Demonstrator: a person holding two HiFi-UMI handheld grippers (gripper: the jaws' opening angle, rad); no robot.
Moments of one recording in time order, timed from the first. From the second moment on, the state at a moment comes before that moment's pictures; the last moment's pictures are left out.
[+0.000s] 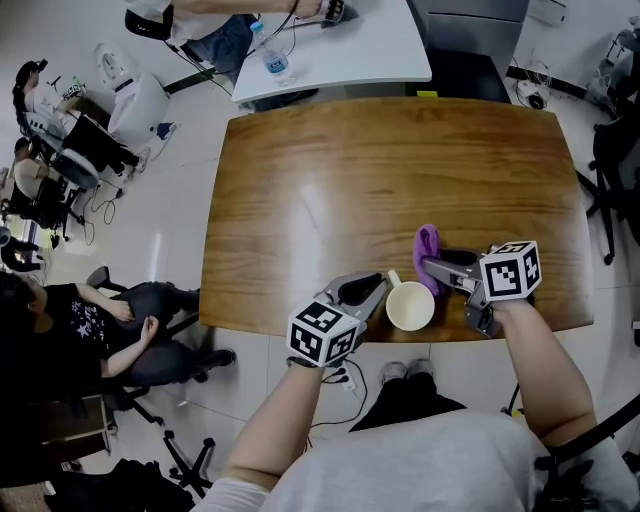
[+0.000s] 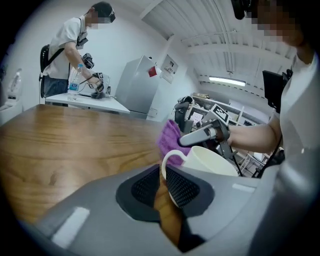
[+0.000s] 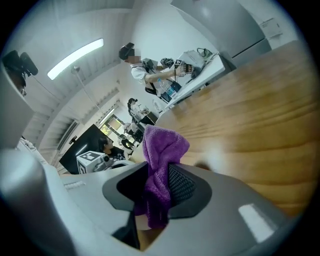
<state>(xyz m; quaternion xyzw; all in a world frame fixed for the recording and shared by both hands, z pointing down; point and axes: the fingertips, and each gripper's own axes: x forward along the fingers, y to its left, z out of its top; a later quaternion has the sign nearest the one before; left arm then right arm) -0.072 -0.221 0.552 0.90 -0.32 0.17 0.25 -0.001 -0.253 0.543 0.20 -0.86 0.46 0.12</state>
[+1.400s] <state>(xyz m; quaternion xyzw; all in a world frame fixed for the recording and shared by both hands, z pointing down) -0.027 0.105 0.411 0.92 -0.34 0.04 0.18 0.100 0.118 0.420 0.31 -0.91 0.27 0.07</state>
